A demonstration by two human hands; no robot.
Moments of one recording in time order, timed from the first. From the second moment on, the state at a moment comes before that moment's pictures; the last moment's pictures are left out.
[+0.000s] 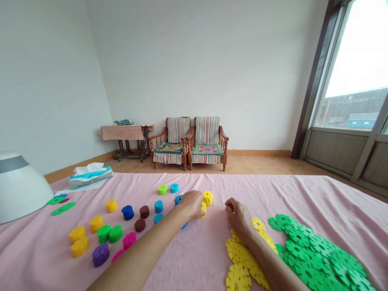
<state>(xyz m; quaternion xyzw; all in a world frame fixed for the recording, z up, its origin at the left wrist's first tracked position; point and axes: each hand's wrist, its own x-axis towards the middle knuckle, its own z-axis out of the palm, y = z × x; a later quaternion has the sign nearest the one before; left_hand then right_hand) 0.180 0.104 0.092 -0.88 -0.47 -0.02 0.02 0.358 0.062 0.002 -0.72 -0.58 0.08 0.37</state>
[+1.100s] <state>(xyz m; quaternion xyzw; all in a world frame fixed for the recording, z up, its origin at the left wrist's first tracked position) 0.141 0.009 0.020 -0.78 -0.40 -0.37 -0.30 0.335 0.041 0.051 -0.58 -0.60 0.48 0.28</state>
